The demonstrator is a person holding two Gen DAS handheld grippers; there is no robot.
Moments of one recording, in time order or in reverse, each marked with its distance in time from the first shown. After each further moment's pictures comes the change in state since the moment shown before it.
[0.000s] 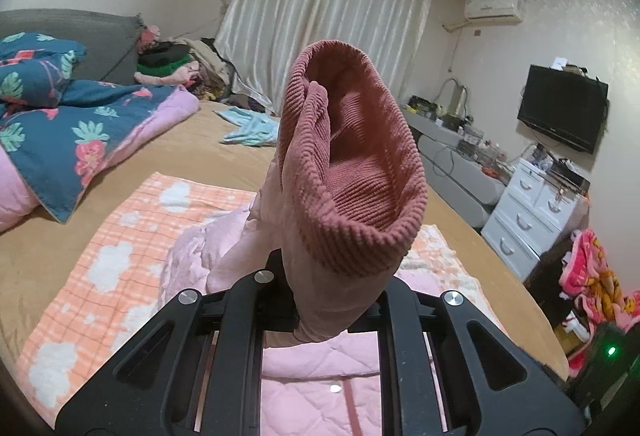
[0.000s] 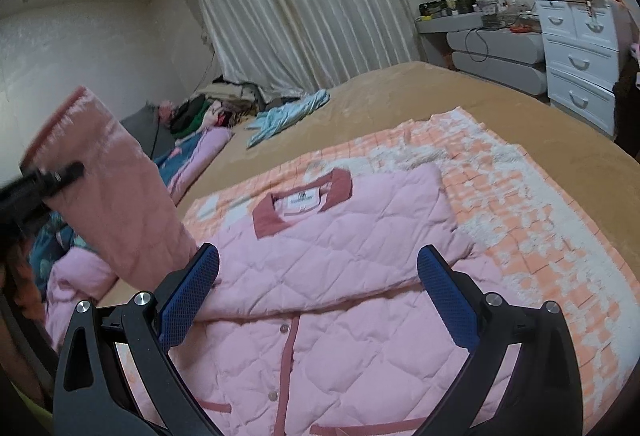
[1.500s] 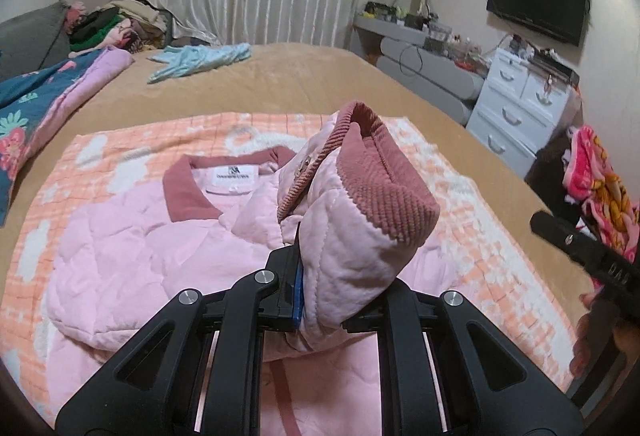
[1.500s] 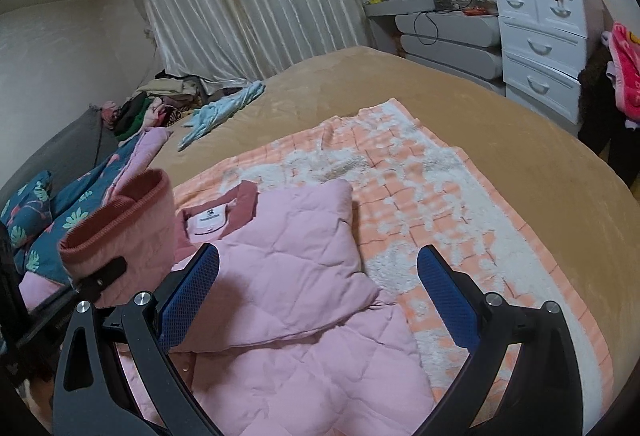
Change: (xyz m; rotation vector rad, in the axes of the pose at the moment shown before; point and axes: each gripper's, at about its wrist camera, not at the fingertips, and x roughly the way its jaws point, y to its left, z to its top) left arm 0.143 -0.103 -0.097 0.201 0.298 -0.078; right arm 0.059 -0.105 0.047 0.050 0.075 -0.187
